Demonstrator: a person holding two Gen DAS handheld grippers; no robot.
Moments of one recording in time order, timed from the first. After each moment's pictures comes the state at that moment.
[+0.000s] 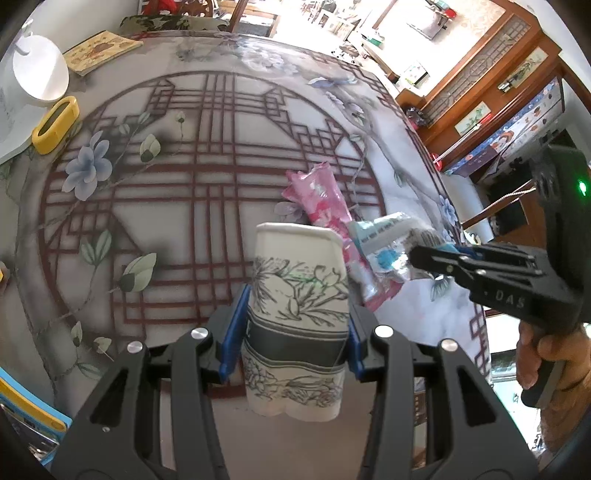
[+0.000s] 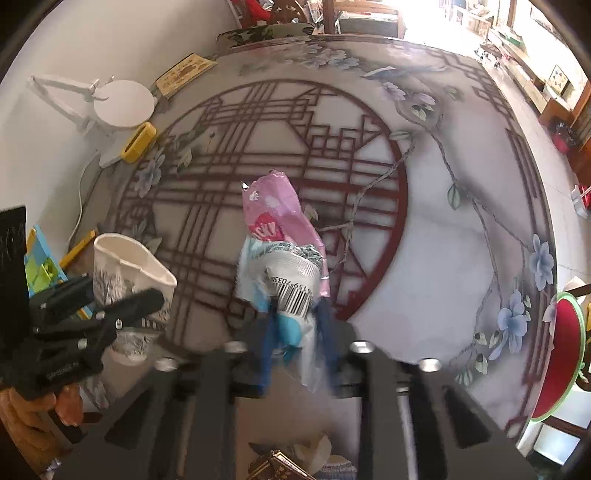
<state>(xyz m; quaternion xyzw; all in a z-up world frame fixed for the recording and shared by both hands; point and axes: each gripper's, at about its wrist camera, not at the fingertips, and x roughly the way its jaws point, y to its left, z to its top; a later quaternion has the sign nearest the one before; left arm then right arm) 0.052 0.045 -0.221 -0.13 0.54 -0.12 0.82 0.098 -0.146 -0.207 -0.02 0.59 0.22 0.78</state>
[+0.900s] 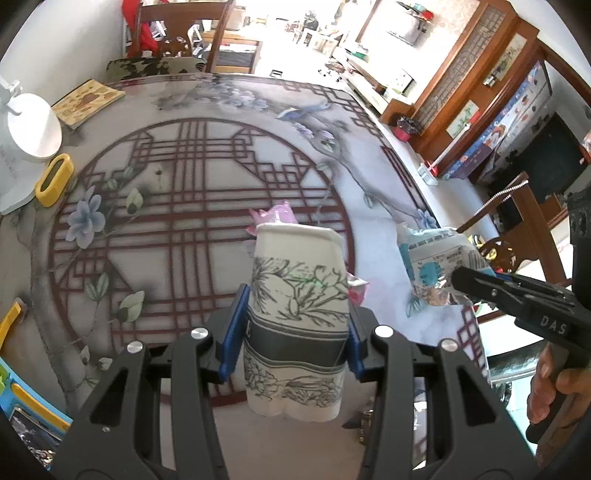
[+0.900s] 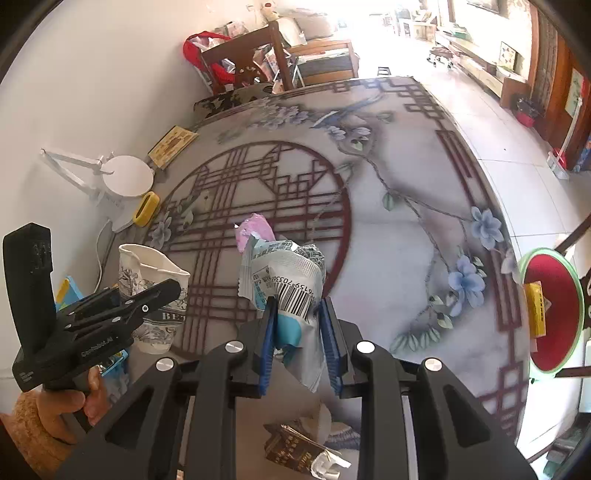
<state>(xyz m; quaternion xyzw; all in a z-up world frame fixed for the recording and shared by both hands) 0.046 0.001 -0.176 -0.09 0.49 -0.13 0.86 0.051 -0.219 -0.152 0.08 0.53 0.17 0.83</state>
